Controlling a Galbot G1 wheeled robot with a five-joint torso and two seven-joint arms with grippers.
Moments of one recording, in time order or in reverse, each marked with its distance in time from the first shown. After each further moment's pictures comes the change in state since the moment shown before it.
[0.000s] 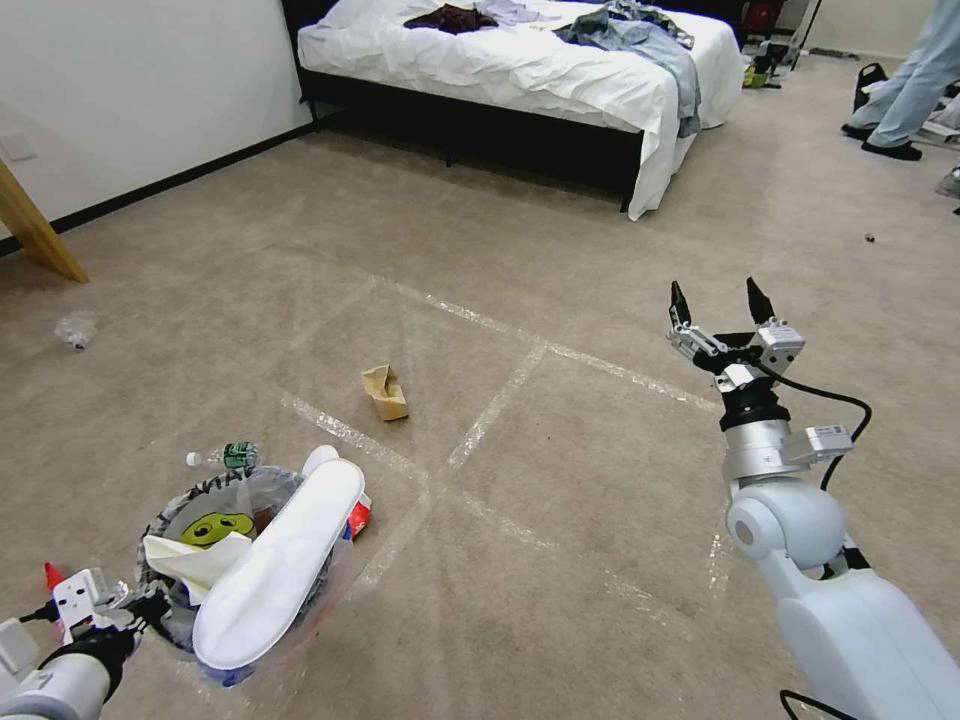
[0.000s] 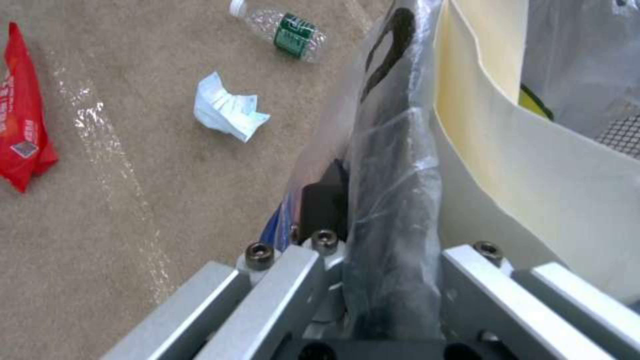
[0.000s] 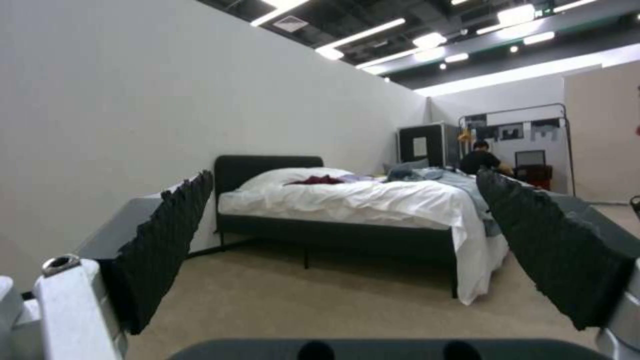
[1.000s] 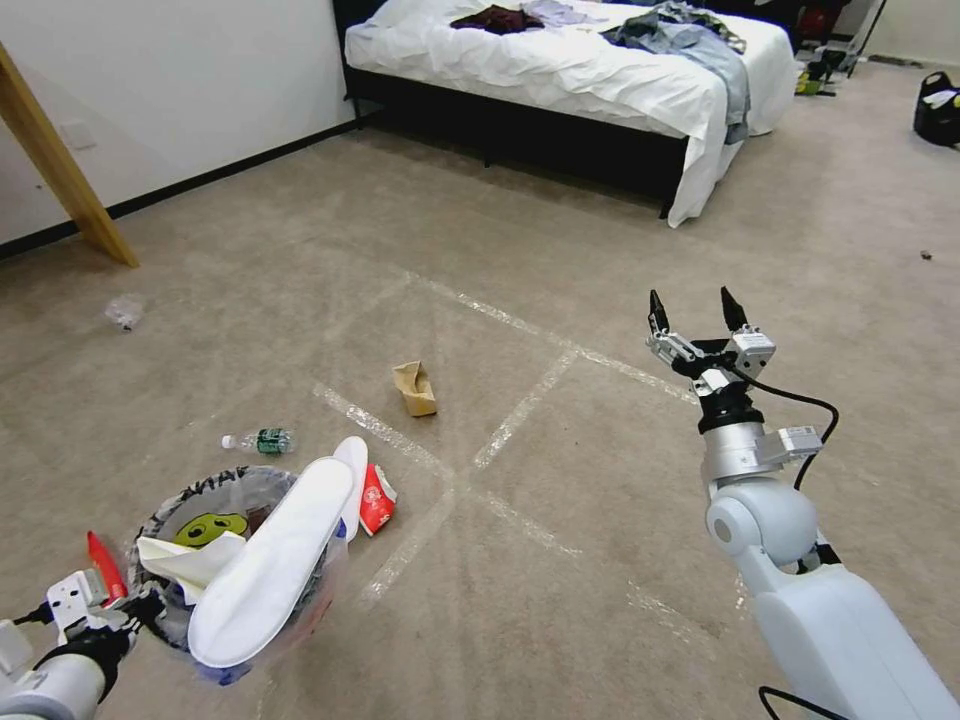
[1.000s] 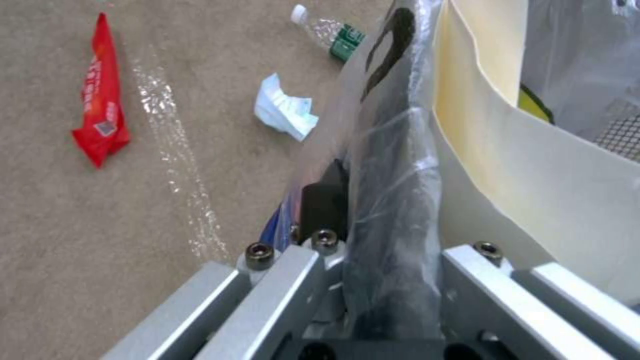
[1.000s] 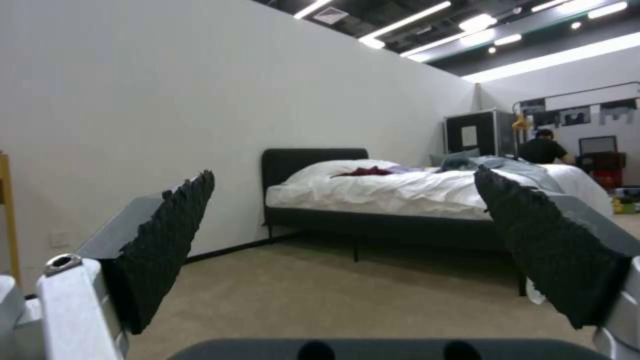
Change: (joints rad) left arm -0.008 -0.003 -0.011 0.014 -0.008 -0.001 -0.003; right arm 0.028 0.021 -0.040 -0.043 0.000 0.017 -0.020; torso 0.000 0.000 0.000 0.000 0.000
